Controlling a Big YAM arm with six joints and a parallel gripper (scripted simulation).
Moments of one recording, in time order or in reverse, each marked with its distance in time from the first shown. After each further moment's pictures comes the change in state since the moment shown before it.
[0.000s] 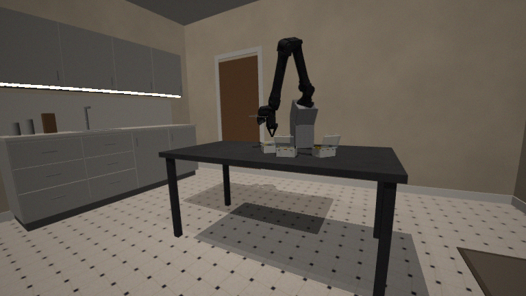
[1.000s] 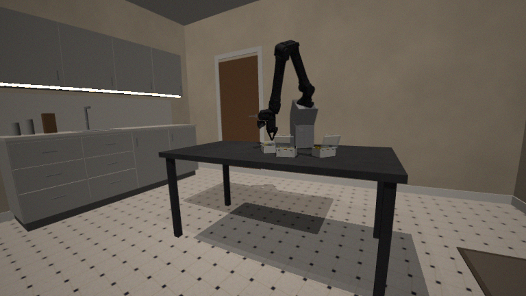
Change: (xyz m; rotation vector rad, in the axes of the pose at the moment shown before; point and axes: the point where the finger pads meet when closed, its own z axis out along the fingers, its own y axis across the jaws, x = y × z) arm -0.001 0.000 0.026 -0.001 -0.007 0.005
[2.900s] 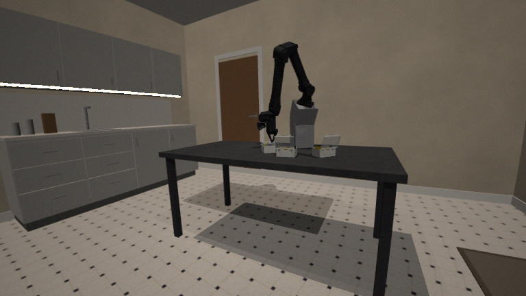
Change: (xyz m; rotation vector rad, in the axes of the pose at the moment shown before) arm 0.001 0.000 0.013 0.001 0.001 0.005
